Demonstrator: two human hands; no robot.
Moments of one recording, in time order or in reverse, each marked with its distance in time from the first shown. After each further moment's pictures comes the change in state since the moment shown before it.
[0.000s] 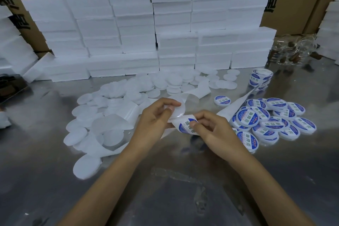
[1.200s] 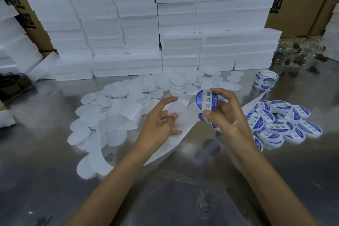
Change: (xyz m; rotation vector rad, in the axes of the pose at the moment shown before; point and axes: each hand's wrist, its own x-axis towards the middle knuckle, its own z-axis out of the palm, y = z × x) left_hand -0.001 0.001 0.002 0.081 0.016 -0.139; right_hand -0.005 -0.021 -0.007 0.420 0.144 -0.200
